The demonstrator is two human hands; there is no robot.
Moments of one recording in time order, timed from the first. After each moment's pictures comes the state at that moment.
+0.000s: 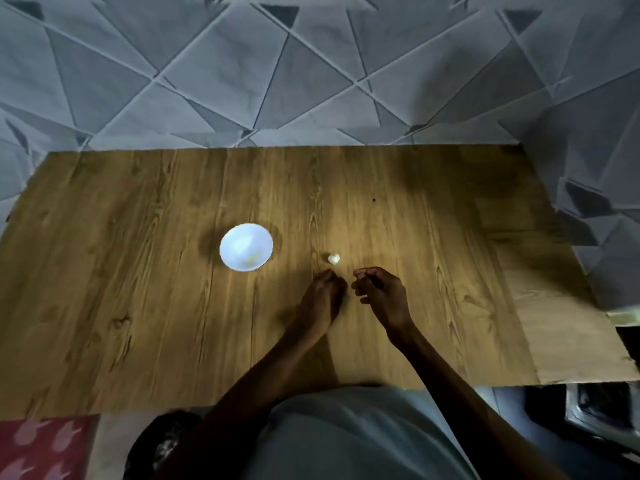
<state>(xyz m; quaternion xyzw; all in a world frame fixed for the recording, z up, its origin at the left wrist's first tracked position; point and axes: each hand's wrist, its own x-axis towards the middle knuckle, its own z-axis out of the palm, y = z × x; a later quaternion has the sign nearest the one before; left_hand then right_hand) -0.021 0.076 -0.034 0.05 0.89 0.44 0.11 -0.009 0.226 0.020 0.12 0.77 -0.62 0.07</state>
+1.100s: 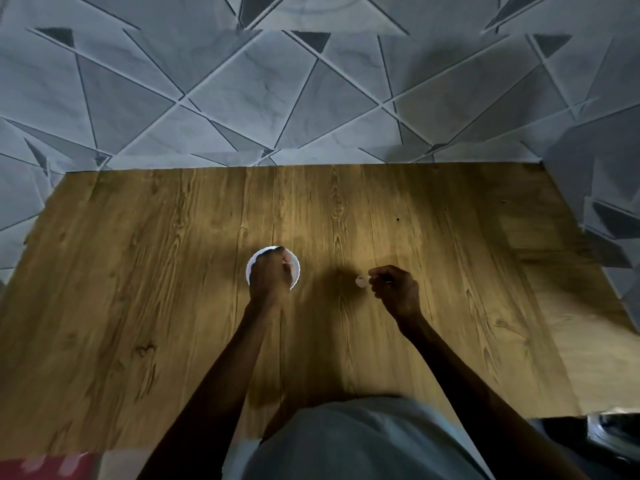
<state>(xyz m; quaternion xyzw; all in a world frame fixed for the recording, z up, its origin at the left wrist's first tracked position) -0.111 -0.050 0.014 -0.12 0.96 0.25 -0.03 -0.074 0.194 -0.006 0.10 0.84 -0.53 0.02</state>
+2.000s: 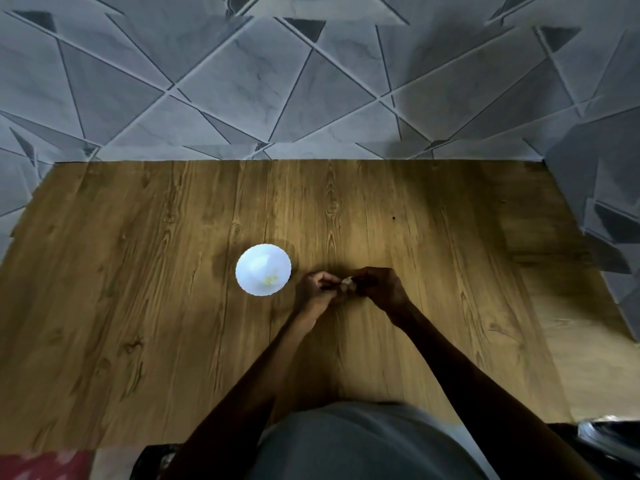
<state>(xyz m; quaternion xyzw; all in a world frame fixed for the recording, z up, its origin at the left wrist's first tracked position) -0.092 0.034 -0.036 -0.16 0.75 0.62 0.18 -0.100 0.209 -0.036 0.01 0.81 -0.57 0.13</state>
